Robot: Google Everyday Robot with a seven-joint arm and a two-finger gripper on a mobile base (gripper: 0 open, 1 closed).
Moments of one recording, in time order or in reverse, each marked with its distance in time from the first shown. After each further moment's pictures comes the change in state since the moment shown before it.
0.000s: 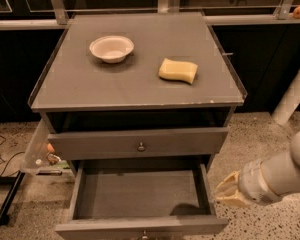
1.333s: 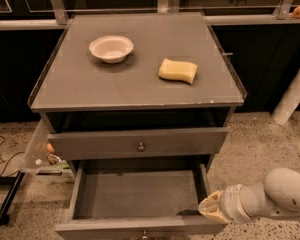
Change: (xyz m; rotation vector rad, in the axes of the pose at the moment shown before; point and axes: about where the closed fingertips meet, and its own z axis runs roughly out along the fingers) arm 0.050 -0.009 0.115 0.034 -0.106 -0.005
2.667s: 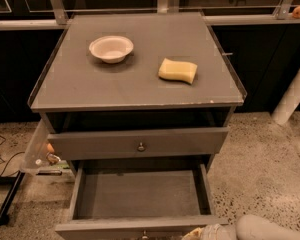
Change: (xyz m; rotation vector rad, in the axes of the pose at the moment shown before) arm 0.069 0.069 0.130 -0.043 -0.025 0.105
